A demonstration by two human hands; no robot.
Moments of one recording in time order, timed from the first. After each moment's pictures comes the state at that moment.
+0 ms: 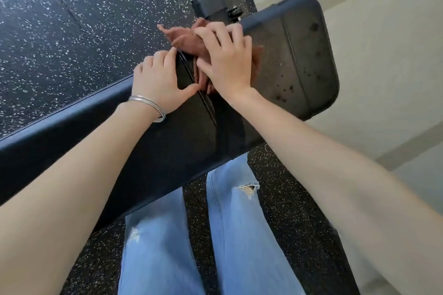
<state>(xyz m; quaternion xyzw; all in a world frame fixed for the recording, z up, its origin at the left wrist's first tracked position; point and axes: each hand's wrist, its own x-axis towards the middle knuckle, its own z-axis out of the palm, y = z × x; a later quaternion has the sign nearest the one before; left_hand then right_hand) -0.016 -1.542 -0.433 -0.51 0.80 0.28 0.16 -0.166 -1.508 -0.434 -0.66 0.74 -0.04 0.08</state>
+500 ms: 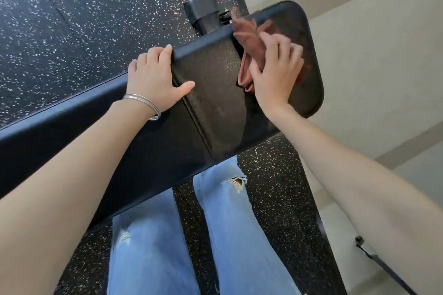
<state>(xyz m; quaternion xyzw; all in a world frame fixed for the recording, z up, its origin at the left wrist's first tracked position) -0.043 -1.543 -0.432 -0.52 0.79 0.29 0.15 -0.262 -1.462 -0.441 -0.54 0.84 -0.07 0.03</state>
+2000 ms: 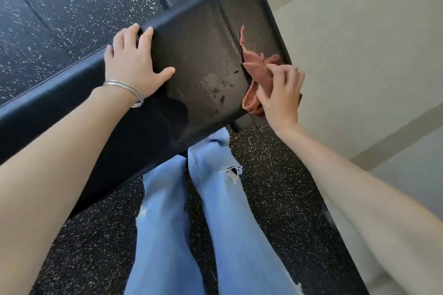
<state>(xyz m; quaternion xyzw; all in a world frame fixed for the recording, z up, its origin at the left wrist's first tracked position) -0.091 -1.512 -0.420 -0.52 0.81 0.23 0.13 -0.327 -1.336 -0.436 -0.51 0.85 -0.13 0.11</state>
